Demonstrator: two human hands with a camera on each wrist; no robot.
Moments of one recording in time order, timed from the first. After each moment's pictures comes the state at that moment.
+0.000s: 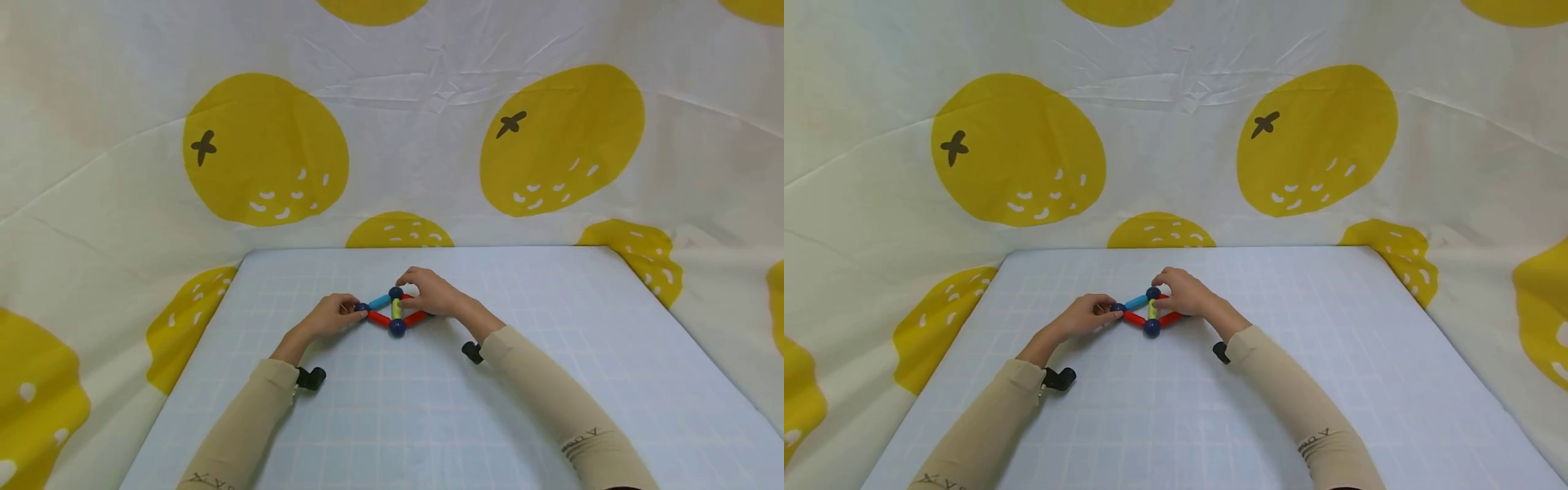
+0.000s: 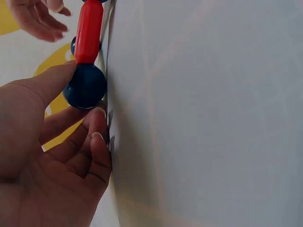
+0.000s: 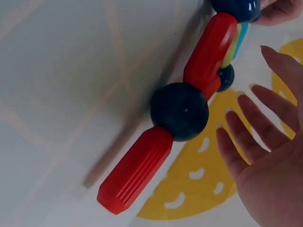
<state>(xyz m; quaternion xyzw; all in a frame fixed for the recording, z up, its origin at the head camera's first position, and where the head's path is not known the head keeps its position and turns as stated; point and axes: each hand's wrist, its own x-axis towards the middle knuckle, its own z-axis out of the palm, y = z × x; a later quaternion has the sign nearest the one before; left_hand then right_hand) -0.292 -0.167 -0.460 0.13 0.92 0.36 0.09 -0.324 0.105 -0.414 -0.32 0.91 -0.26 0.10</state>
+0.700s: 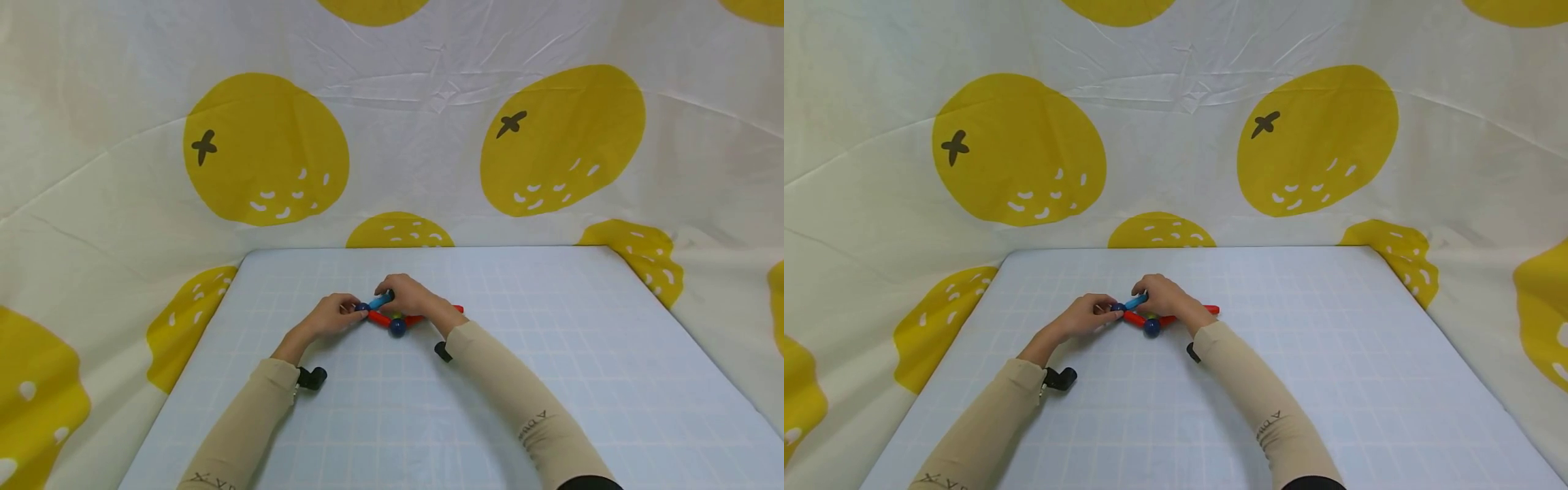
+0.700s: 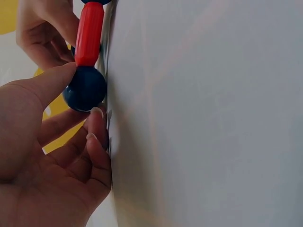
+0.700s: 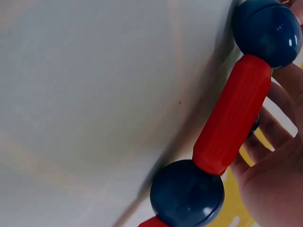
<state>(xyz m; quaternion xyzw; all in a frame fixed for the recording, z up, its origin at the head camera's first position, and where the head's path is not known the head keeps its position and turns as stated) -0.291 -0.166 -0.459 0.14 0.91 0.37 0.09 -0.344 0.059 -0.439 -0.33 0.90 -0.25 0.13</state>
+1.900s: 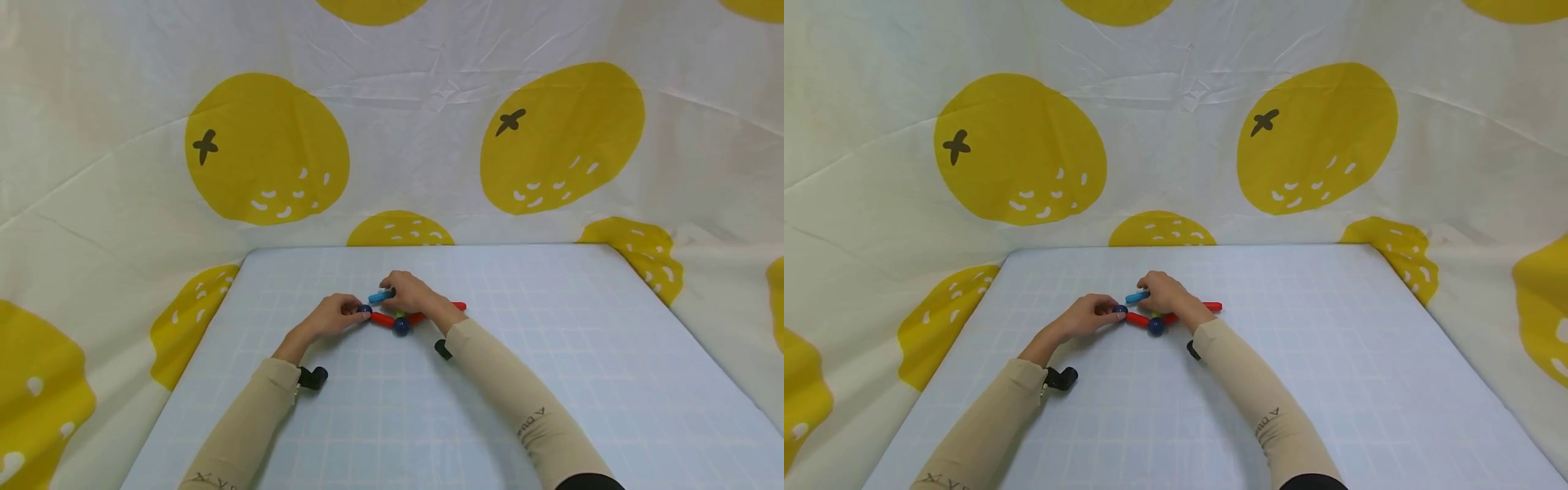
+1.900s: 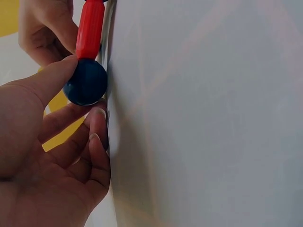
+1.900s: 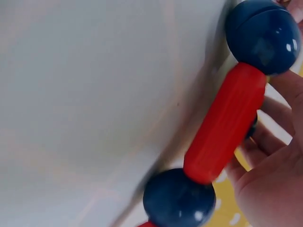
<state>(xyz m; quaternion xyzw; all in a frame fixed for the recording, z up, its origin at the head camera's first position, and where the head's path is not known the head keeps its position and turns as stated) -0.285 -0.166 -0.459 0.14 0.92 0.36 0.10 -0.338 0.060 -0.435 -0.27 0.92 -0.24 0.13</state>
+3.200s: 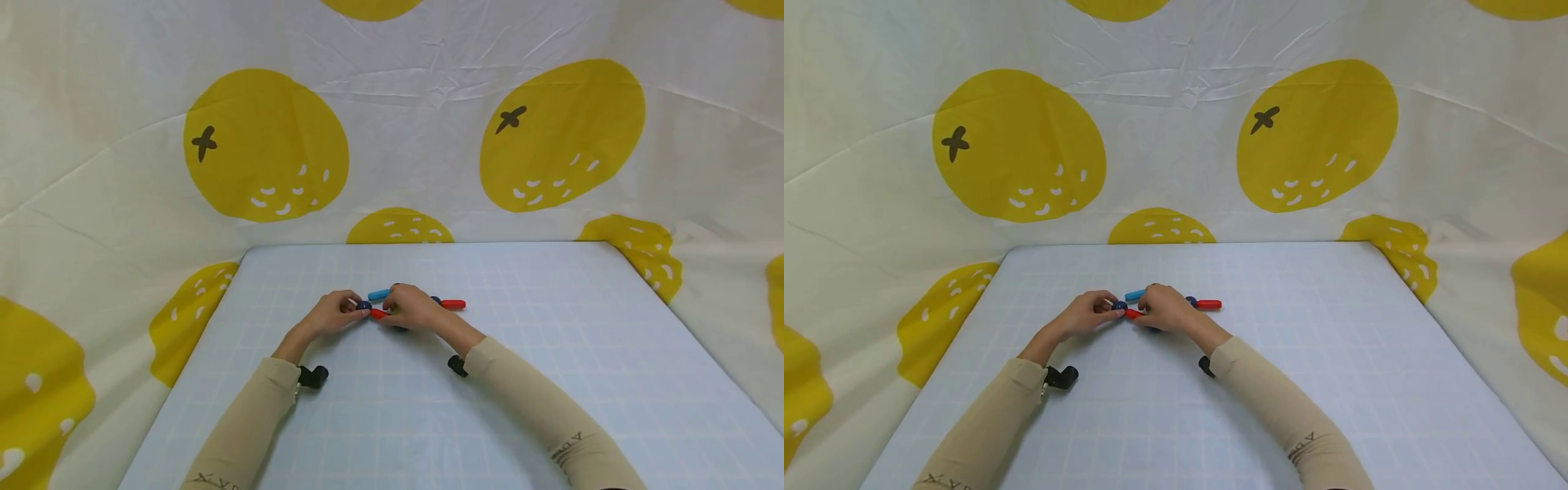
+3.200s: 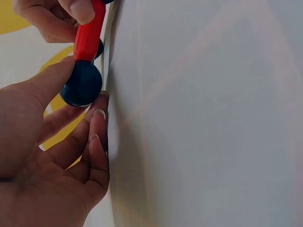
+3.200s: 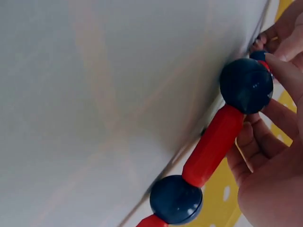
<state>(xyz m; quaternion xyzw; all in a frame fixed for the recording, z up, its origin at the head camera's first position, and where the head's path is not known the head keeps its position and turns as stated) -0.283 -0.165 -0.459 0.13 0.91 0.38 0.09 -0.301 0.068 -0.435 -0.35 0.91 -0.19 0.08</state>
